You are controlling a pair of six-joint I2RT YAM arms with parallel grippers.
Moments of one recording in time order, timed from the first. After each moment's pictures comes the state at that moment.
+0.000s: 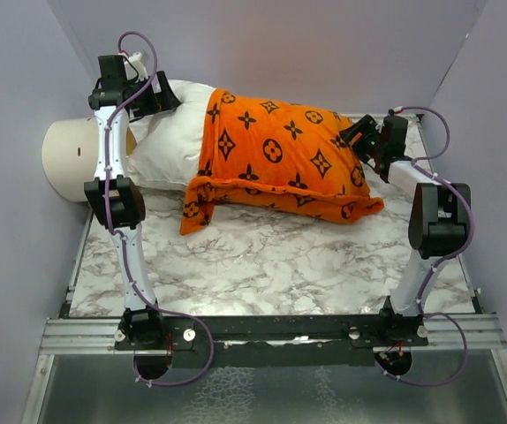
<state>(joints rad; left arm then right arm) 0.14 2.41 2.63 -0.88 0.49 -0.14 -0.04 1.92 1.30 0.21 -0.29 0.76</state>
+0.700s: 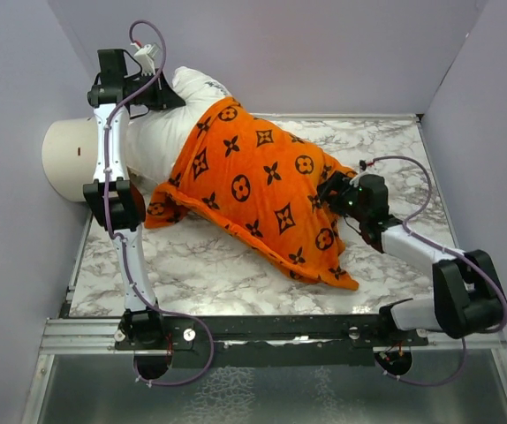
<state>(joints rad) 0.13 2.38 2.64 -0.86 0.91 -0.07 0.31 1.40 0.59 0.41 -0.17 0.73</state>
